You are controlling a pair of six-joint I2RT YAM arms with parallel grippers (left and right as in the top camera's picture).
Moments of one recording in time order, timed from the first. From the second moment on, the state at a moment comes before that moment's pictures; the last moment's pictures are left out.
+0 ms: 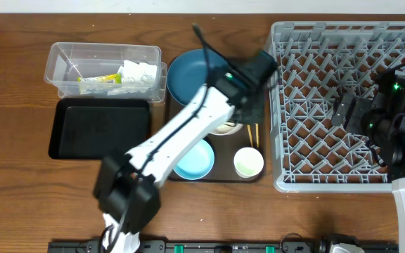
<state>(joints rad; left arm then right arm) -0.72 1.95 1.83 -1.14 0.05 -0.56 -0.12 1.13 1.20 -0.91 -0.03 0.16</state>
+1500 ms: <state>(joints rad) 0.59 1.87 1.39 -1.20 1.14 0.09 -0.12 1.13 1.20 -0.90 -0.03 0.17</state>
